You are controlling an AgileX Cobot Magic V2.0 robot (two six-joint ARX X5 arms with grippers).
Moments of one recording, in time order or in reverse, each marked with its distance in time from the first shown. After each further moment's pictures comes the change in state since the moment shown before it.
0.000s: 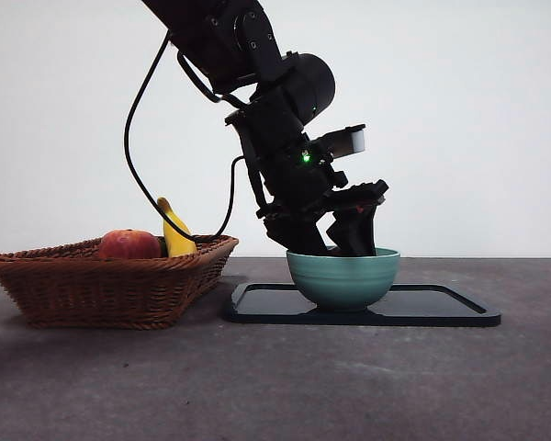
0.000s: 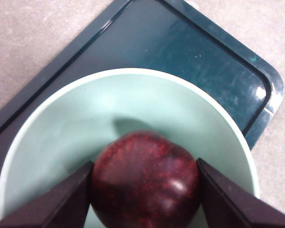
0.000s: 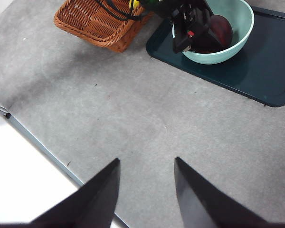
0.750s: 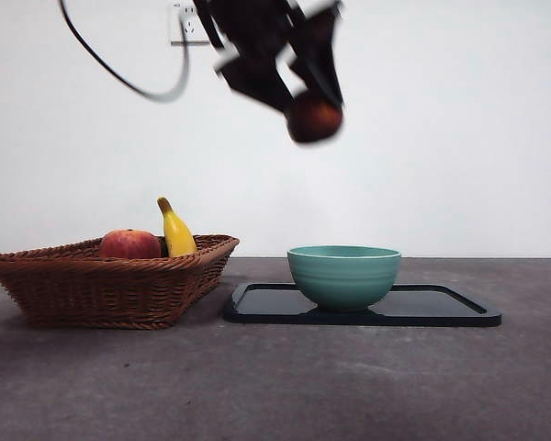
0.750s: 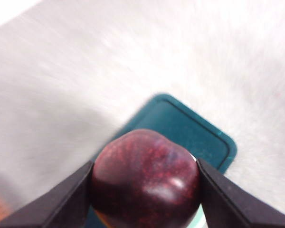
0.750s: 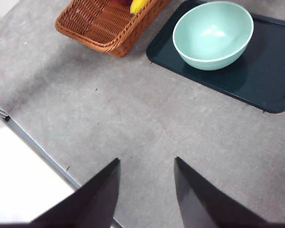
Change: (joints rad) left arm 0.059 -0.363 0.021 -0.113 -0.002 -0.002; right arm 0.000 0.000 0.000 0.019 0.001 0.000
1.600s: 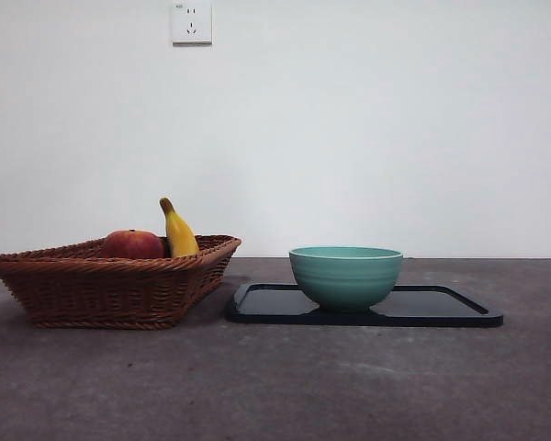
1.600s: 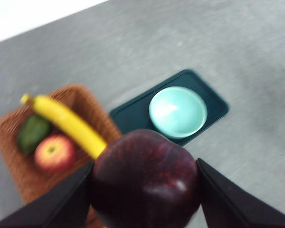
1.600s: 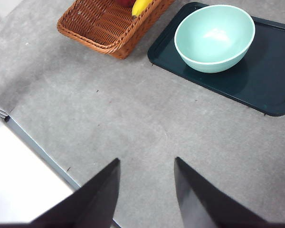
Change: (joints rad) left arm 0.204 -0.528 -0.087 -0.472 0.000 -0.061; right arm 0.000 0.000 0.000 0.007 0.000 -0.005
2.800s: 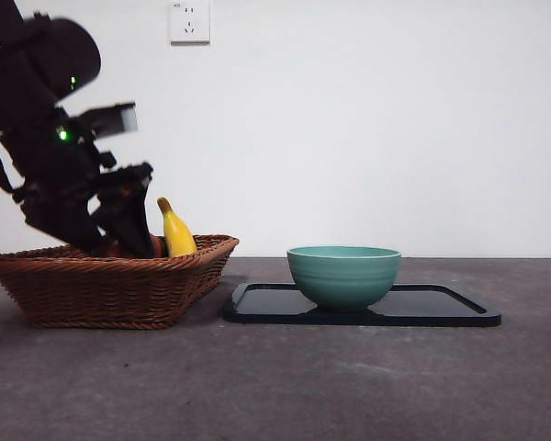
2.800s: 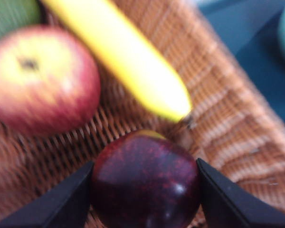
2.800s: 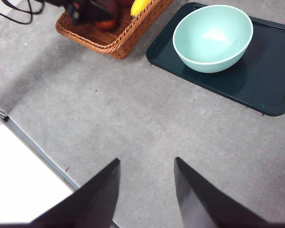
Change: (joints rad) left arm 0.143 0.354 -0.652 0.810 -0.001 0.054; right arm 0.000 0.000 0.000 0.000 0.000 -0.002
